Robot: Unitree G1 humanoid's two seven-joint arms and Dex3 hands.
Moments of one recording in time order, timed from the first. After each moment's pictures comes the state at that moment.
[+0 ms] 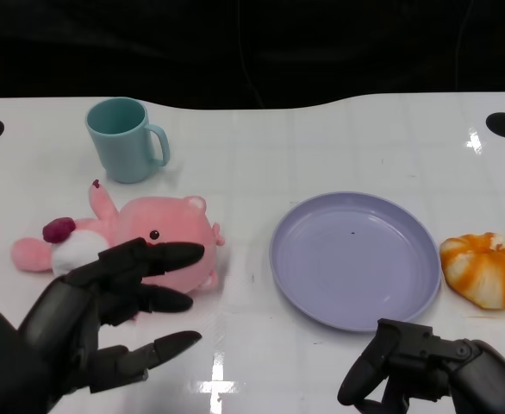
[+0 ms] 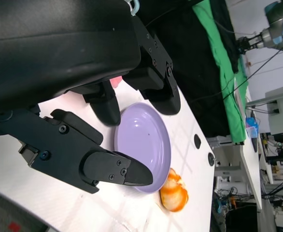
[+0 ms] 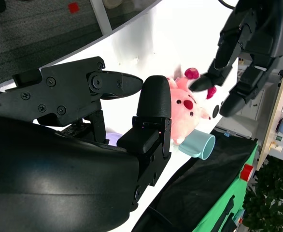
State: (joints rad) left arm 0.23 0.26 0.00 -0.50 -0.13 0.16 -0.27; right arm 0.47 -0.28 0.19 -0.82 -0.08 0.29 0.28
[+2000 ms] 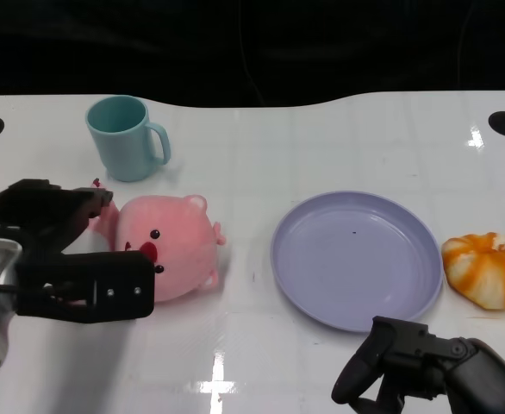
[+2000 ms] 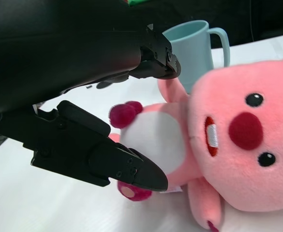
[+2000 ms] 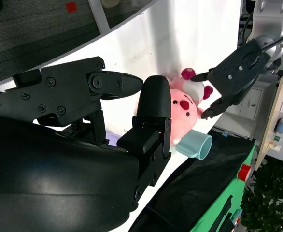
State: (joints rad) left arm -0.44 0.53 -0.35 0.30 0.82 0.13 -0.29; right arm 0.47 -0.27 0.21 -0.85 -0.10 0.31 0.27
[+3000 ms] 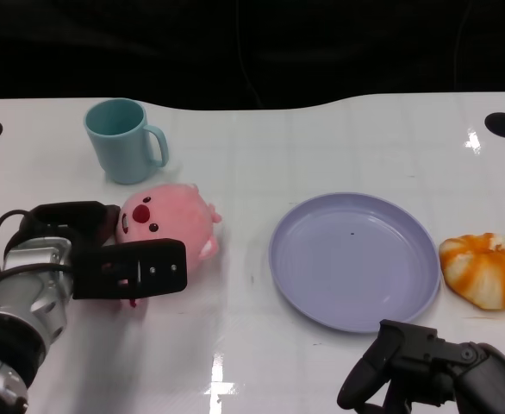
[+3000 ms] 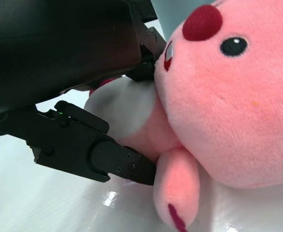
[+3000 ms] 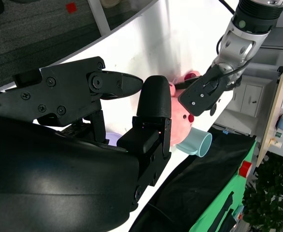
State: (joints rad) left arm -0.71 0.32 -0.49 0.99 0.76 0.07 -0.04; right arm 0.50 -0.28 0.20 -0.92 -0.09 0.36 0.27
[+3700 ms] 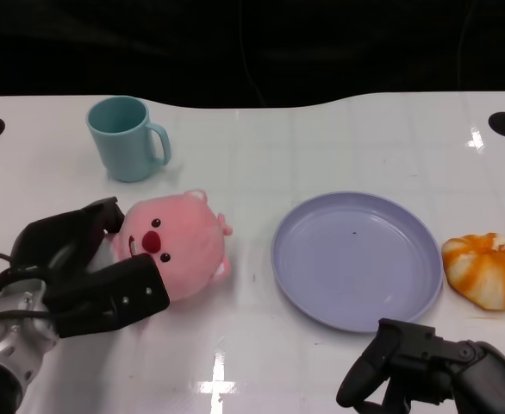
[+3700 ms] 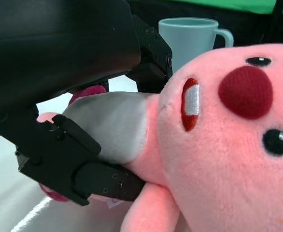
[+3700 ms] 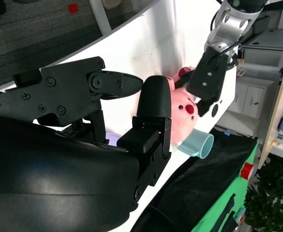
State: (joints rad) left arm -0.58 0.33 -0.37 1.01 0.56 -0.24 0.29; right arm 0.49 -0.28 0.21 -0.90 -0.10 0.36 0.27
